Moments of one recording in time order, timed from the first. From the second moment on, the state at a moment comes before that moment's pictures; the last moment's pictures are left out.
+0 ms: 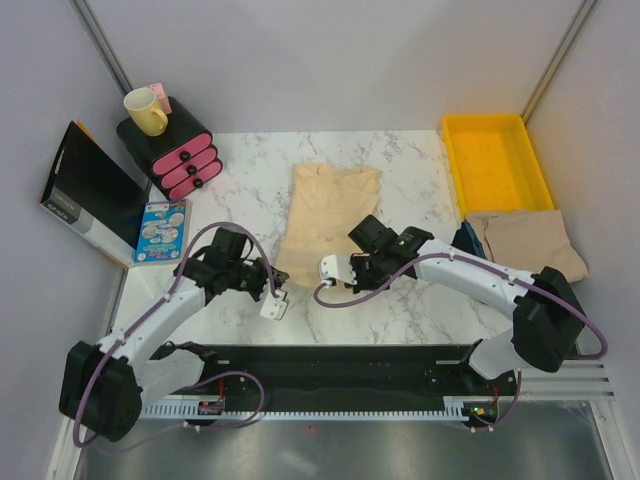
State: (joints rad) left arm -0.40 1.08 0.64 -0.54 0.70 1.72; right arm 0.81 1.49 1.07 -0.75 -0.21 -0.85
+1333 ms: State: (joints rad) left arm -0.42 1.00 0.90 -0.69 0.84 1.71; right arm 0.90 1.36 1.20 -0.83 0.11 -1.04
